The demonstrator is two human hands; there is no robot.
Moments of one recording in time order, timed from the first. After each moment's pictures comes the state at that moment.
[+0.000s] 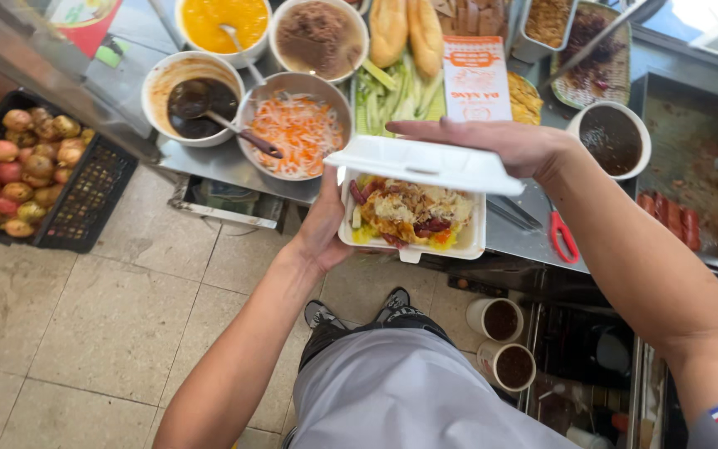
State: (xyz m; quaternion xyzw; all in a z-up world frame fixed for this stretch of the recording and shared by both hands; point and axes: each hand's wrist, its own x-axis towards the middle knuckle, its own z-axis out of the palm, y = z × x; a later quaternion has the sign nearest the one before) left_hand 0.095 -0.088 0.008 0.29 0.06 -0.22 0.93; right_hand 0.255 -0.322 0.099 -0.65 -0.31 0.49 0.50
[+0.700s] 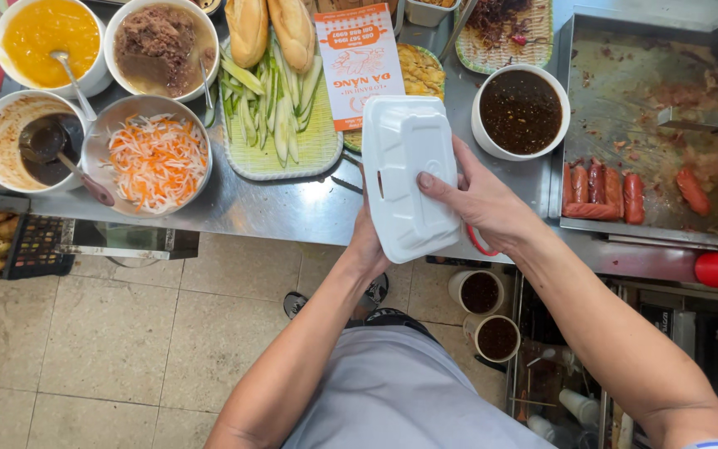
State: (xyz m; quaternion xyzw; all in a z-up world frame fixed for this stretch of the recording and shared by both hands) left_hand 0.183 -0.353 -0.054 0.23 0.06 -0.16 0.96; right_hand 0.233 -0.503 0.064 -0.68 0.01 0.30 0.67
